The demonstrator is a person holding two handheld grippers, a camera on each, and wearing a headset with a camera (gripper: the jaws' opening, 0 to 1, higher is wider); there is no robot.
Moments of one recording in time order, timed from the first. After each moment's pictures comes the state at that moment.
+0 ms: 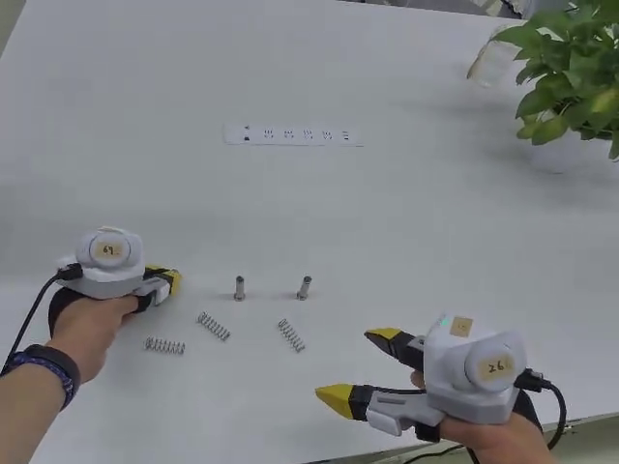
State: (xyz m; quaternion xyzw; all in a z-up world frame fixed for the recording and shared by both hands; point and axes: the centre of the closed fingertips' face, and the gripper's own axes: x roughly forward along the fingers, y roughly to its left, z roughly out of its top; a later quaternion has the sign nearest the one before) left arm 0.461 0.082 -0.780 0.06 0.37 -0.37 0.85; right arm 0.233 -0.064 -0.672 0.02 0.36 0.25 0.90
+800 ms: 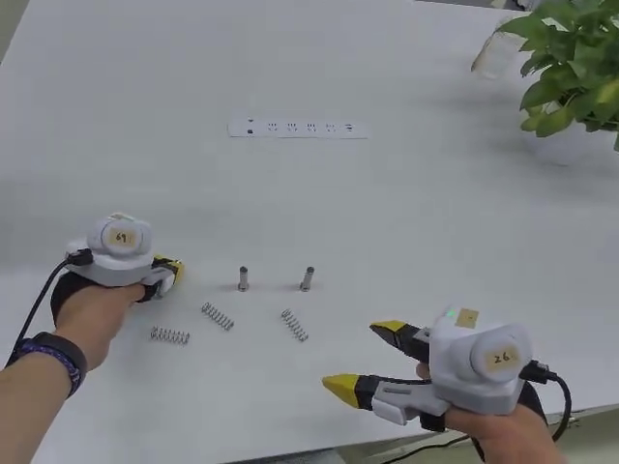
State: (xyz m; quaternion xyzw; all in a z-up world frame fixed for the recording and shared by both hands) left arm 0.455 0.087 -0.768 0.08 0.37 -0.37 0.85; right arm 0.229 -0.067 -0.673 0.02 0.35 0.25 0.90
